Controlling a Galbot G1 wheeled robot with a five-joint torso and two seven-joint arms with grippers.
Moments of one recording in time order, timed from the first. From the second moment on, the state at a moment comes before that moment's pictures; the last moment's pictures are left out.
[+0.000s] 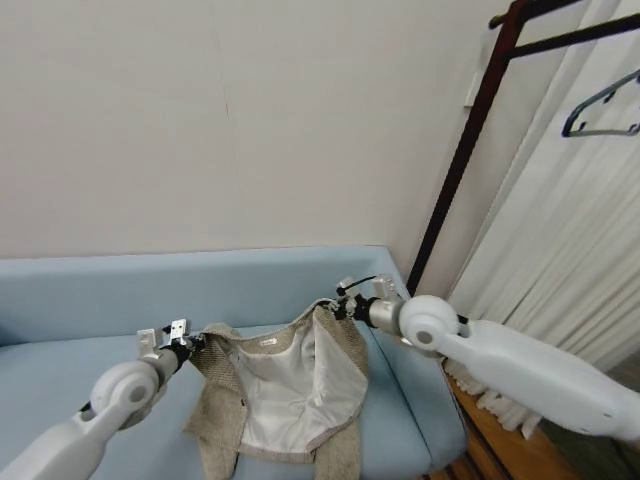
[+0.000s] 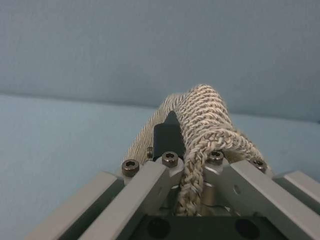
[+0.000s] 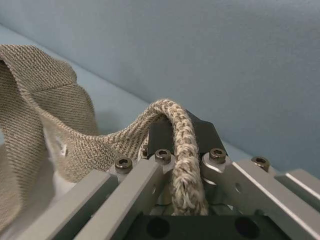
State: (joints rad) left arm 1.03 -0.74 -0.34 -1.88 -1.20 0.45 -0.42; right arm -0.11 0.67 -0.62 1.93 1.29 -0.47 0.25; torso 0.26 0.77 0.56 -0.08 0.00
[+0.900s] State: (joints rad) left arm 0.48 -1.05 0.09 -1.13 -1.00 0.39 -0.34; right arm -0.21 0.99 -0.56 1.23 0.78 -0.27 0.06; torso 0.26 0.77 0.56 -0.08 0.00
